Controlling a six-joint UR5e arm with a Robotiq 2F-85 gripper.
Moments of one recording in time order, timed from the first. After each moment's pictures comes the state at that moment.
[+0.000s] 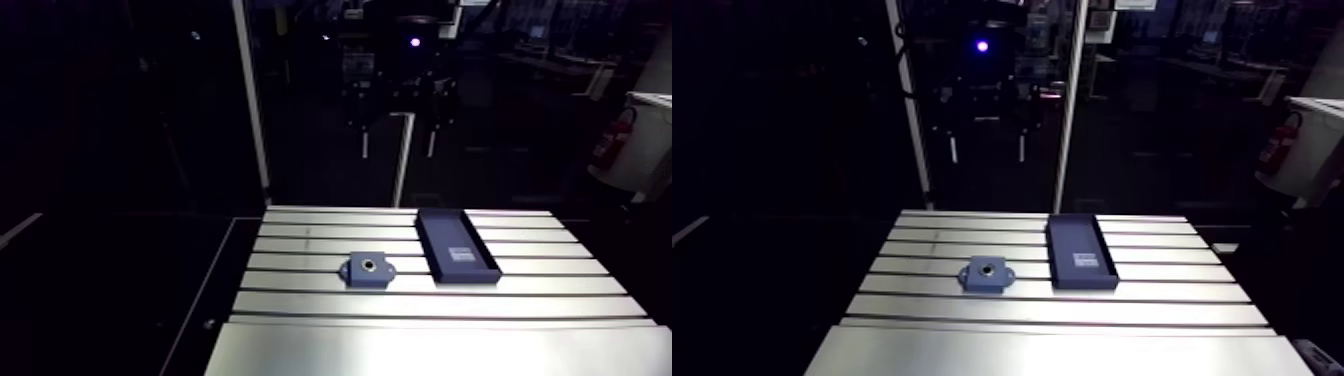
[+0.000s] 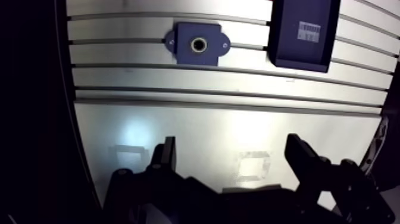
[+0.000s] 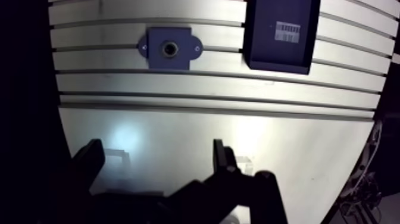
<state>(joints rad) -0.01 -1.45 1.56 -1.55 -1.60 -1.65</state>
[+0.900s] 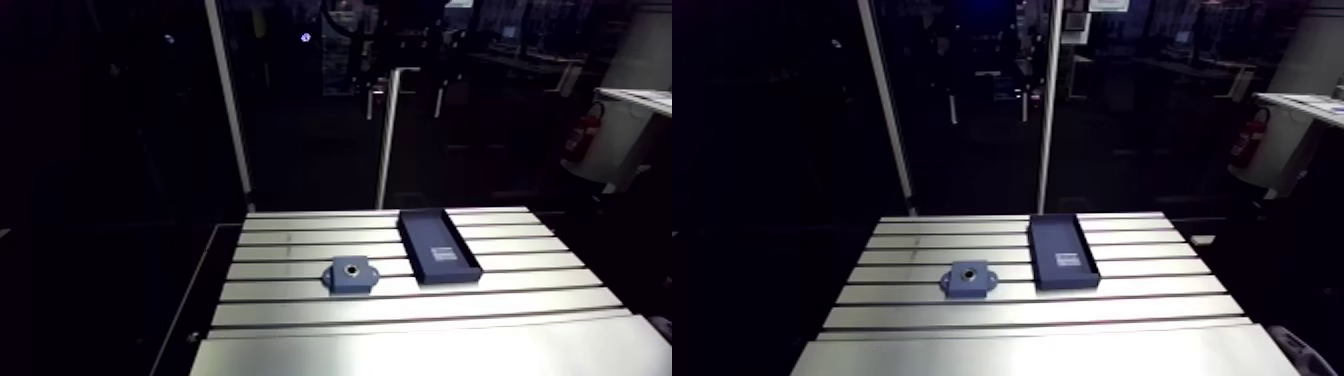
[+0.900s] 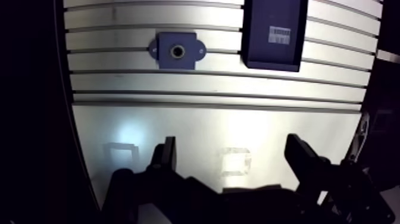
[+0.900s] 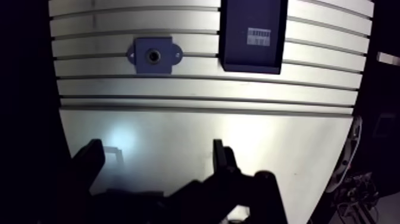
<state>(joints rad) -0.07 -1.46 1.43 -1.45 -1.60 -1.70</state>
